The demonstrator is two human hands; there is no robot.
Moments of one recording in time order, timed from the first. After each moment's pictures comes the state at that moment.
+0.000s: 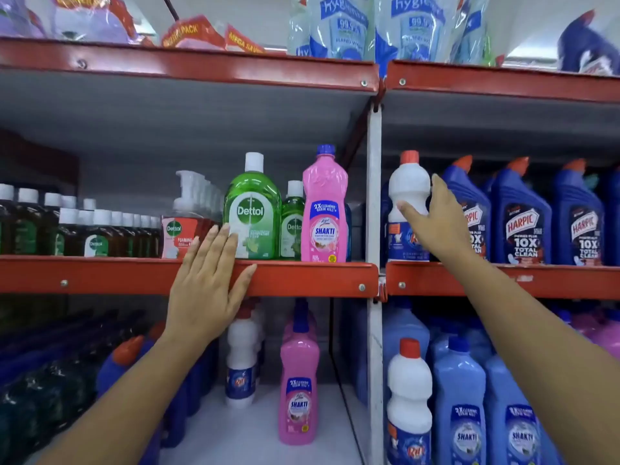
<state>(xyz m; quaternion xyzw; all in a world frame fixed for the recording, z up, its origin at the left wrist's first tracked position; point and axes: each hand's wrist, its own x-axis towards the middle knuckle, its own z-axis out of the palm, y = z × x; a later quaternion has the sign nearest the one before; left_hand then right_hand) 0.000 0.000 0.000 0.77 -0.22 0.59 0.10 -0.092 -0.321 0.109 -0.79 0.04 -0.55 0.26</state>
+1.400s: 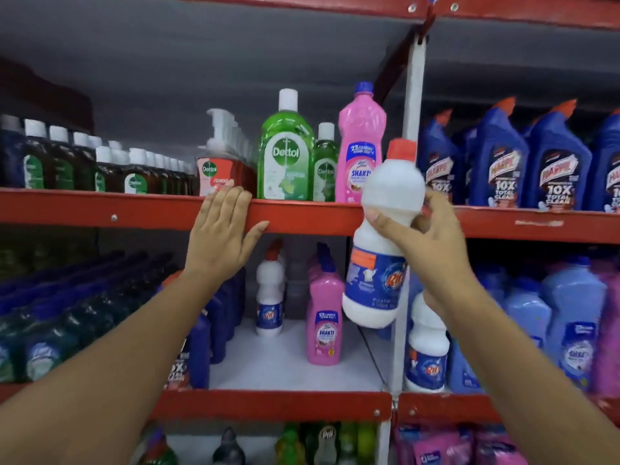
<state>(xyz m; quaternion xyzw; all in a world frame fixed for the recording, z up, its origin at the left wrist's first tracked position) 0.025 0.040 -0.014 0.76 -0.21 0.61 0.05 -0.146 -0.198 0.003 -0.68 -0.09 -0.47 0.56</state>
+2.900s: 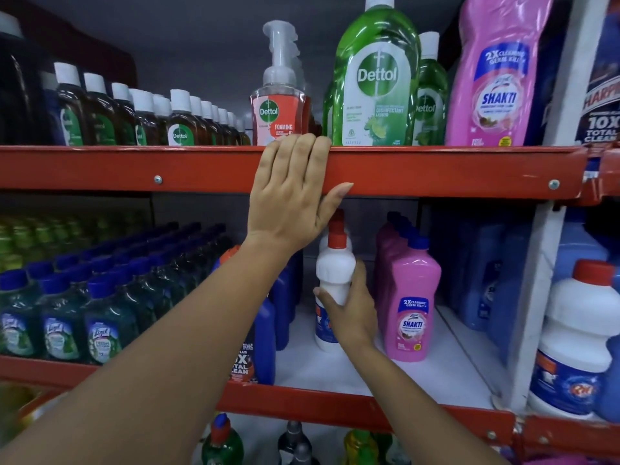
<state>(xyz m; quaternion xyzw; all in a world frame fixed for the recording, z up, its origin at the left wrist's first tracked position) 0.064 0.043 -0.019 0.62 -0.18 0.76 -0.04 0.073 -0.075 -0.174 -0.79 0.01 -0.35 0.50</state>
